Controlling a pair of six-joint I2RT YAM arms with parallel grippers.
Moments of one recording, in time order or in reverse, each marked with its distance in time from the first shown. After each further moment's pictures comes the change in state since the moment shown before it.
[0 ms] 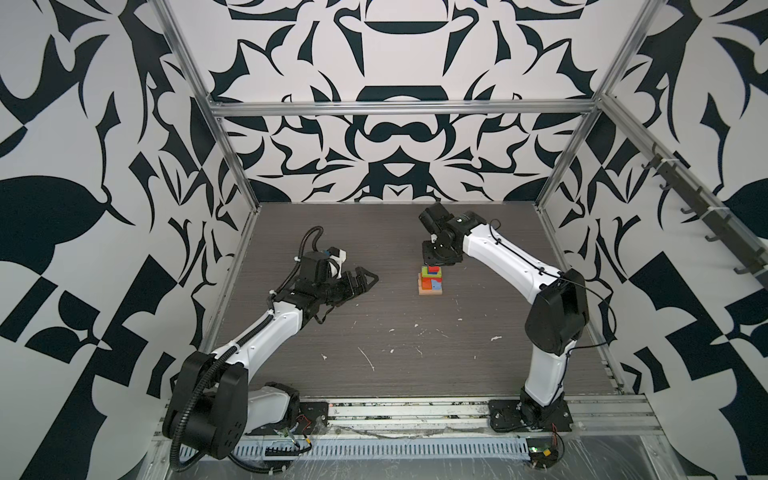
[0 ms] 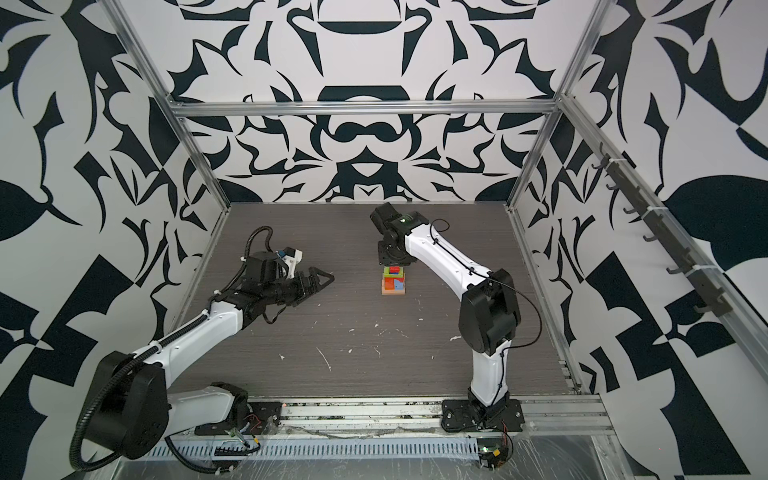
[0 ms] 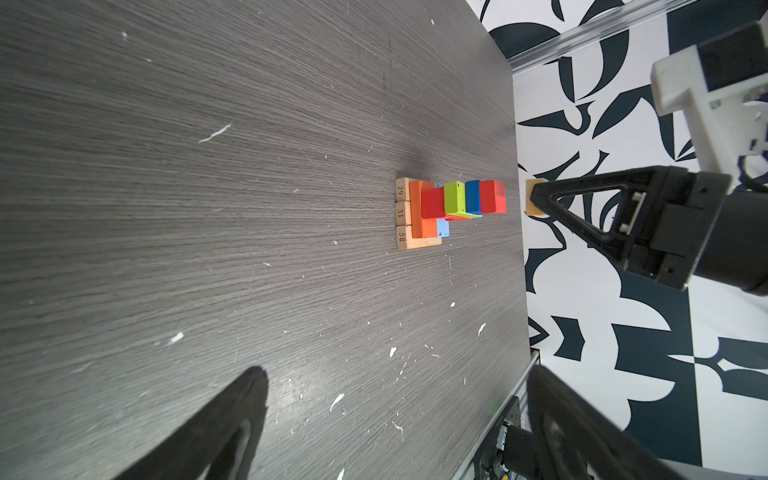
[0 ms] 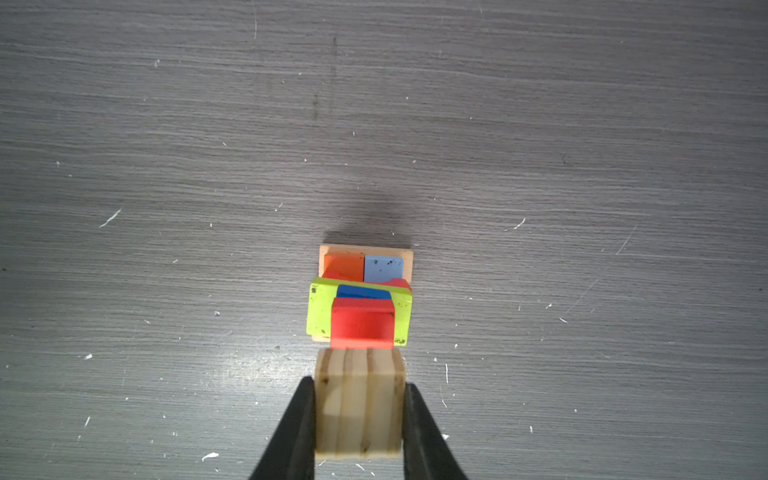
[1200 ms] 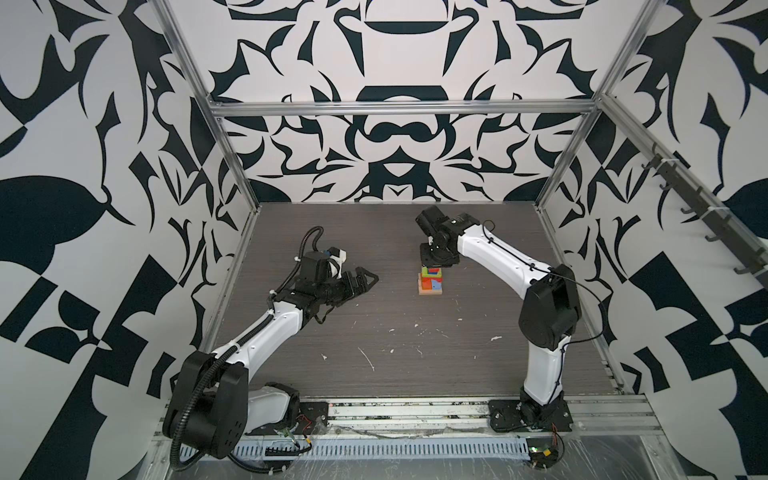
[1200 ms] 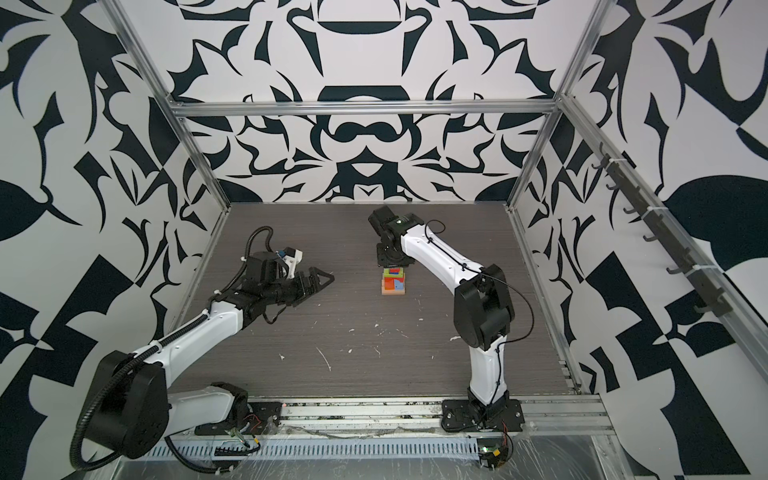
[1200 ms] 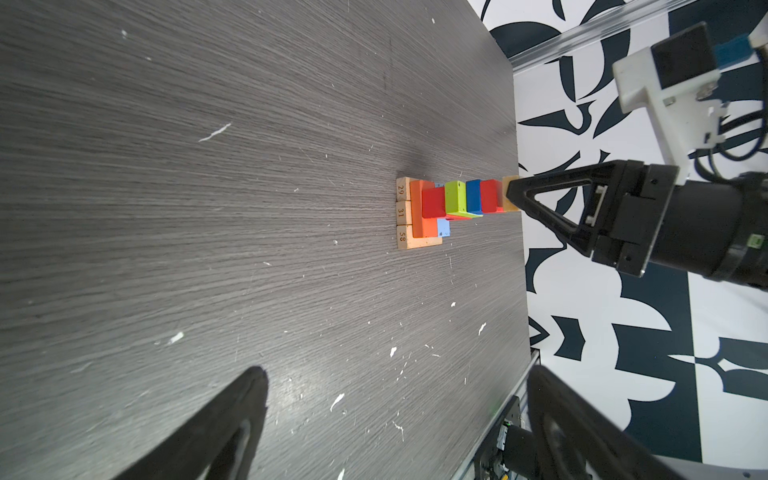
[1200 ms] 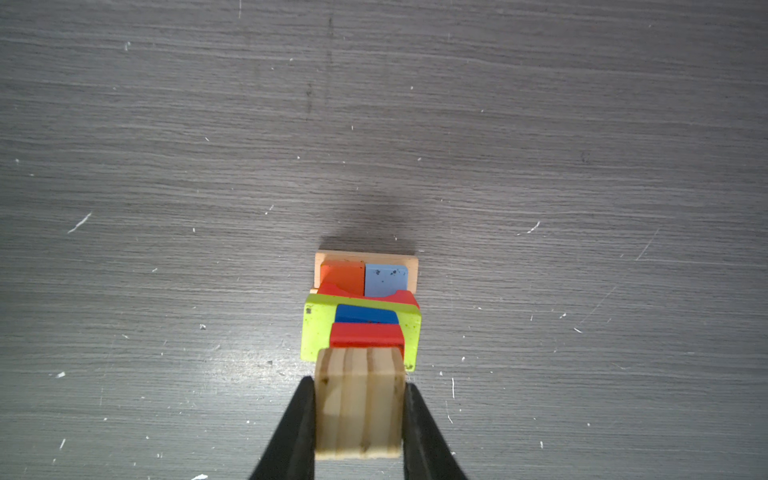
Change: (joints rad) left arm 0.000 0.002 0.000 0.000 0.000 0.000; right arm 0.000 0.048 -0.003 0.020 0.002 0.000
